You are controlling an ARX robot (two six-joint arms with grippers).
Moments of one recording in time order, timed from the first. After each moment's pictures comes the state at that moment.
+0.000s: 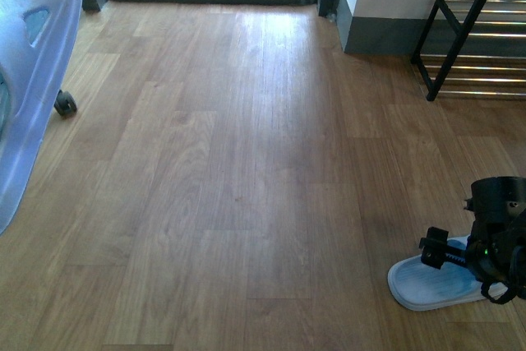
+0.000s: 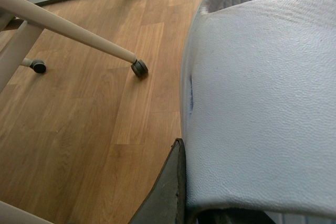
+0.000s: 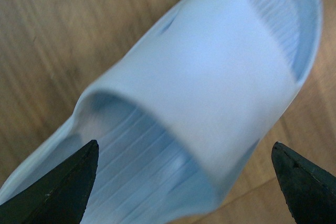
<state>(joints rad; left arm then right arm) -0.18 1.39 0.42 0.56 -0.30 0.13 -0.24 2.83 1.21 0.50 0.32 0.27</state>
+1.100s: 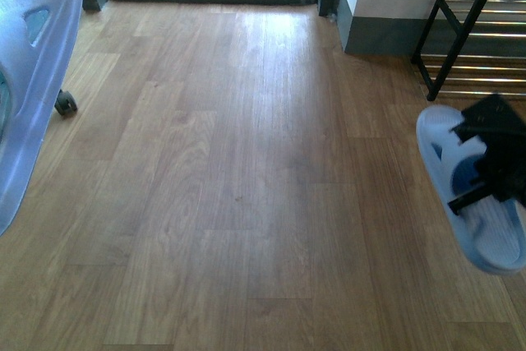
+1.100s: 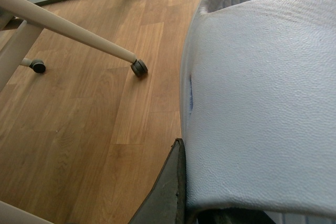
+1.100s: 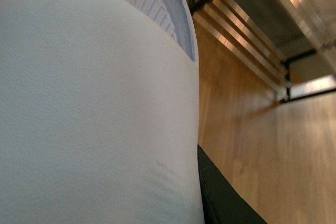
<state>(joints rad) -0.18 1.39 0.42 0.56 -0.30 0.13 -0.18 2.43 0.80 1.19 0.25 -0.69</state>
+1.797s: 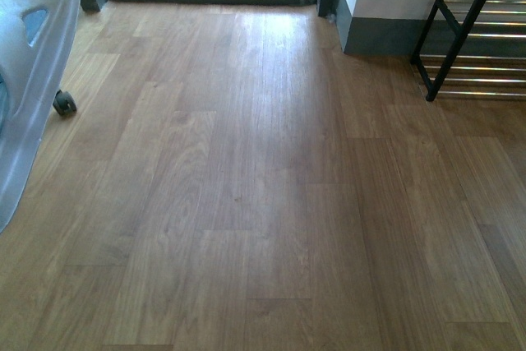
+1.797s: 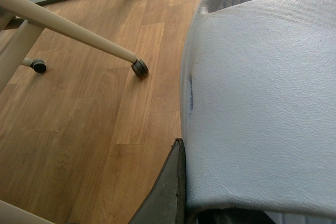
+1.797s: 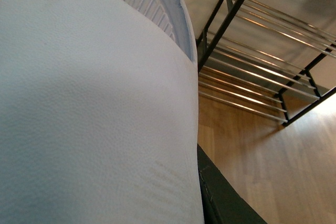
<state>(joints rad) -0.18 1.39 0.42 0.56 -0.30 0.13 -0.06 0.84 0.25 0.36 0.16 -0.32</state>
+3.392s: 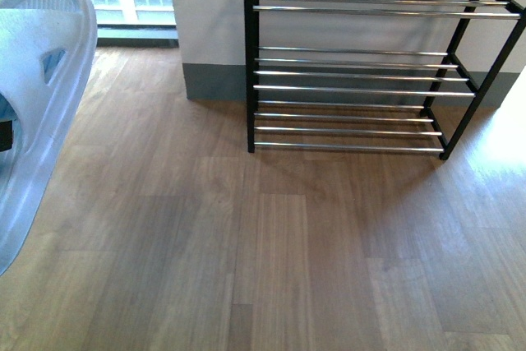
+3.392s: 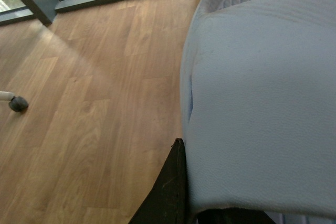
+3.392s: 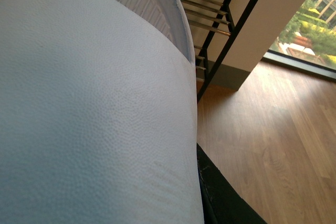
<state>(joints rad) -0.19 1.39 0.42 0.56 -0.29 0.13 -0.05 0.79 0.24 0.35 0.17 -0.25</state>
